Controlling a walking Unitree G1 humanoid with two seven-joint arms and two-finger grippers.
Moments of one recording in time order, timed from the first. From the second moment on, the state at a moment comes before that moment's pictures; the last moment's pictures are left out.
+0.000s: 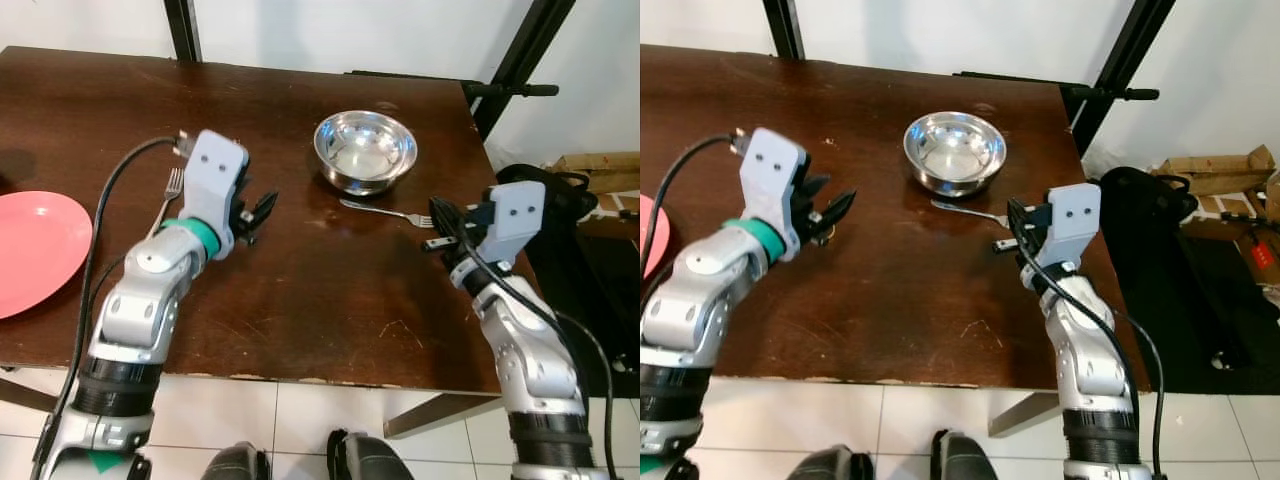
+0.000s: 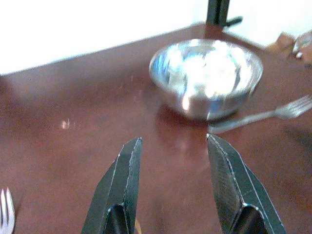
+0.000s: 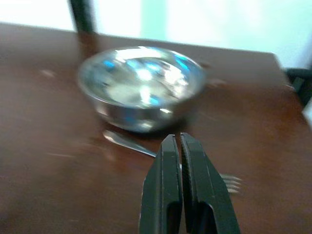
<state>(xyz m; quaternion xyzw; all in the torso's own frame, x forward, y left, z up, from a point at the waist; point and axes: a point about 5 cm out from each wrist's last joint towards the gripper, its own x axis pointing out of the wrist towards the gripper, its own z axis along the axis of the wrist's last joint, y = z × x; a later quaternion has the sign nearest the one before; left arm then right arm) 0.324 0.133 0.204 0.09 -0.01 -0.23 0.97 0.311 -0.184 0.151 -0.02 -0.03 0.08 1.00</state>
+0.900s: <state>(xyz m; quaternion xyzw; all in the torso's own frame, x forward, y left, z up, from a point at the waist) 0.322 0.121 0.229 0.20 -0.05 -0.34 0.92 0.389 -0.163 0.150 -0.05 0.07 0.02 1.00</state>
